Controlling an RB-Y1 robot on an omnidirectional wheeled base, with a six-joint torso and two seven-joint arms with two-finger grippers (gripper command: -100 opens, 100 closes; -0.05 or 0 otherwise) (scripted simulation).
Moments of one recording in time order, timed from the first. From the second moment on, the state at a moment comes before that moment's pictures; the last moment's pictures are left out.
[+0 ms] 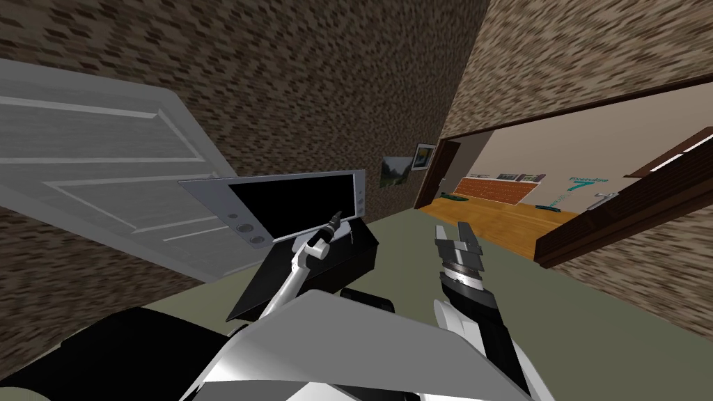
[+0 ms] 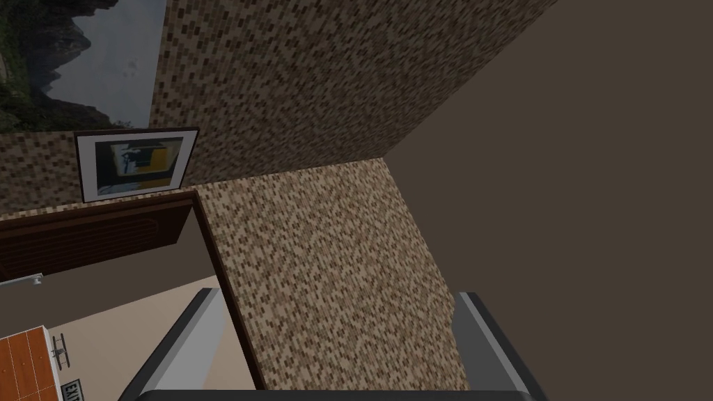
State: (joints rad) left arm 0.08 0.30 -0.05 -1.98 0.21 0.35 -0.04; right arm 0.54 0.03 -0.04 -2.27 0.06 -0.51 -0.06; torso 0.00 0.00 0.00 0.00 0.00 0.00
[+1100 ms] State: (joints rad) left arm -0.04 0.35 -0.08 -1.83 0.25 0.65 -0.14; right arm 0.54 0.03 -0.04 -2.27 0.06 -0.51 -0.06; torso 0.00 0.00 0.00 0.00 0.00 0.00
